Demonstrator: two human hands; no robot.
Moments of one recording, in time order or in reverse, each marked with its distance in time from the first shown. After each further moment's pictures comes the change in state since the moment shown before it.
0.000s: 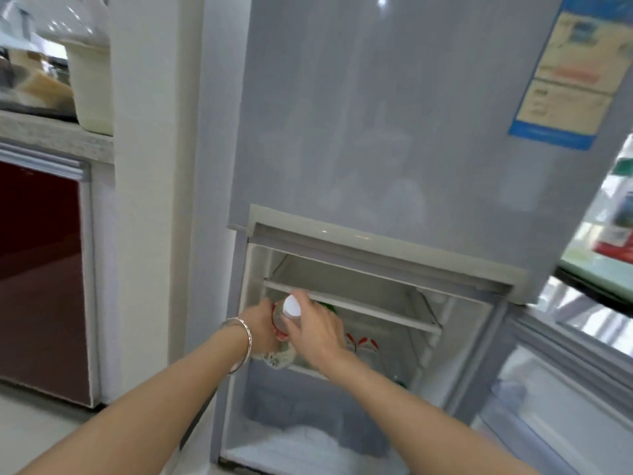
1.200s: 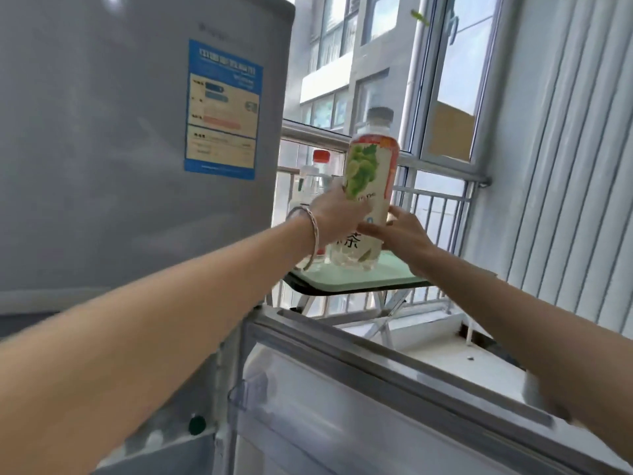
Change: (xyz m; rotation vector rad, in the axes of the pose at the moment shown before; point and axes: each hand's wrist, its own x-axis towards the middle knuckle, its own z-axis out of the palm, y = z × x) left_hand -0.133 0.469 -0.034 -0.662 -0.127 0.919; right_hand -0.168 0.196 -0.438 0.431 0.553 0.559
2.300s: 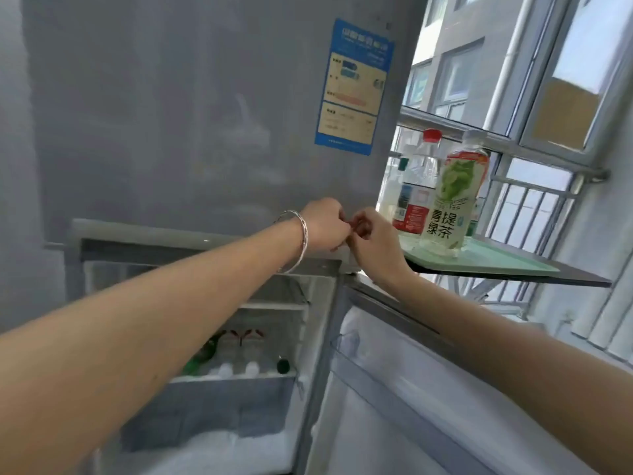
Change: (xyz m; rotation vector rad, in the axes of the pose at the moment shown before) left_hand -0.084 -0.083 -0.108 0.436 0.111 -0.181; right_hand -0.040 -0.015 0.183 -0.150 0.013 -0.301
